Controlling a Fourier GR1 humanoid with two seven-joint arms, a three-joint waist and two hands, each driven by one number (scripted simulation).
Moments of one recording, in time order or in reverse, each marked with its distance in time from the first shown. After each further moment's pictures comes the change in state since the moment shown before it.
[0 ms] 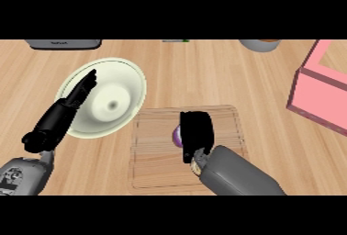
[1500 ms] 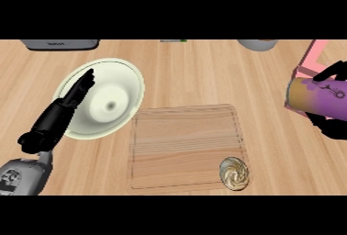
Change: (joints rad) left arm 0.010 -0.021 0.034 -0.019 -0.023 -0.017 0.013; right arm 0.348 -0.815 -0.659 -0.557 -0.571 -0.252 -0.857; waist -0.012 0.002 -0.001
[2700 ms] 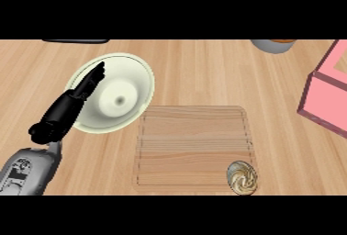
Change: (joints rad) left arm -0.077 -0.048 0.007 0.034 -0.032 -0.058 0.006; right arm -0.368 -0.096 0.016 1.053 0.231 0.424 -0.433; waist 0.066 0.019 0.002
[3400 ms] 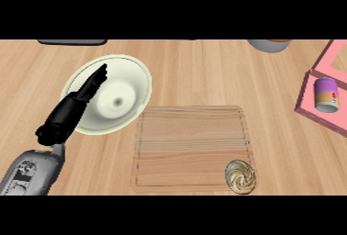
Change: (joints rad) left arm 0.012 -0.026 -0.002 -0.003 -0.027 0.014 0.006; right arm -0.165 0.092 -0.172 0.330 -0.162 0.161 -0.339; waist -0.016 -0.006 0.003
